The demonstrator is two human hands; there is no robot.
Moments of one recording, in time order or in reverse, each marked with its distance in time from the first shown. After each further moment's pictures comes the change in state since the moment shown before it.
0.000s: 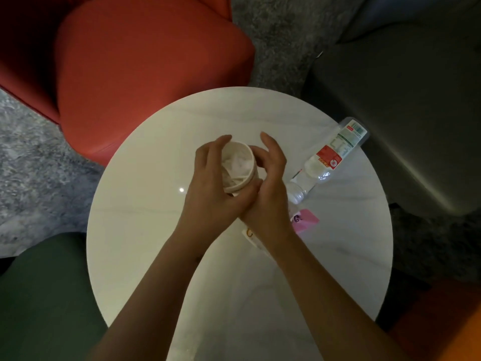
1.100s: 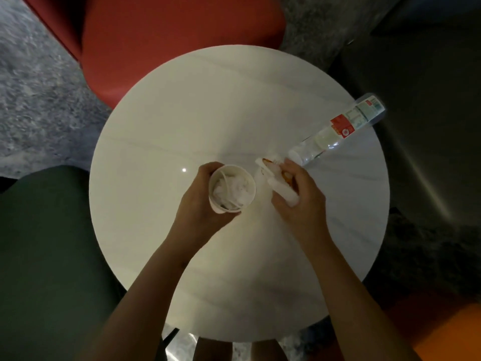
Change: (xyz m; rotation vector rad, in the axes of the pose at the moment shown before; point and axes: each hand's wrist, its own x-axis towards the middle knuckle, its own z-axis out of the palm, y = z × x) left_hand -0.114 -0.044 0.026 -0.172 0.008 -0.194; right_hand -0.076 0.041 -0.074 -0.288 -0.211 0.030
